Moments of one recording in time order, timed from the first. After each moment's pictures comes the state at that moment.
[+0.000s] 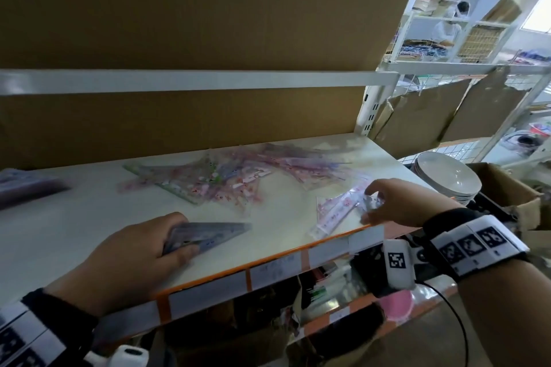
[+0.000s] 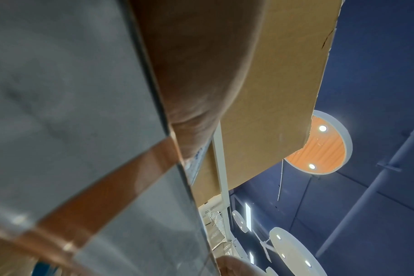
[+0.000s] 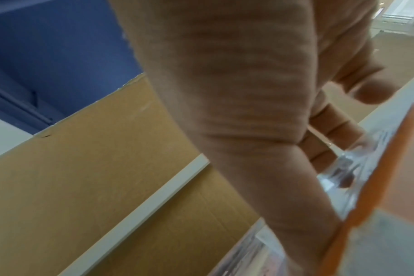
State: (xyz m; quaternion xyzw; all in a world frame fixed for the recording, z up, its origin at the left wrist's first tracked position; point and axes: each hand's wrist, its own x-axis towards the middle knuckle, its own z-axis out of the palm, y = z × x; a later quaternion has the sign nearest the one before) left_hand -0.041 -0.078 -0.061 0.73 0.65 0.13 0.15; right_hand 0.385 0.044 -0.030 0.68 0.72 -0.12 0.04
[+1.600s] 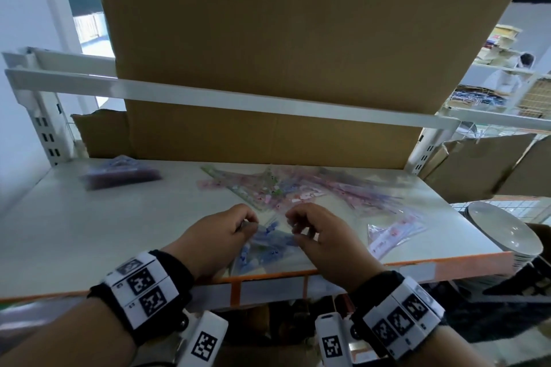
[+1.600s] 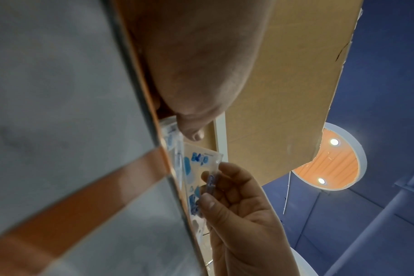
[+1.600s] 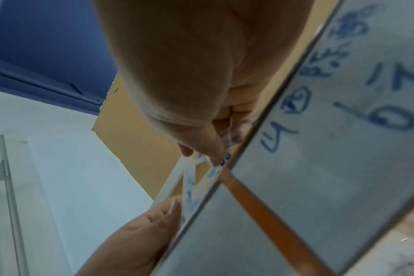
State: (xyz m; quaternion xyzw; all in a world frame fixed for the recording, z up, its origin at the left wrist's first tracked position) left_hand -0.045 -0.075 -0.067 0.69 0.65 0.24 0.21; right_hand 0.186 -0.030 -0.055 0.36 0.86 -0.21 -0.29
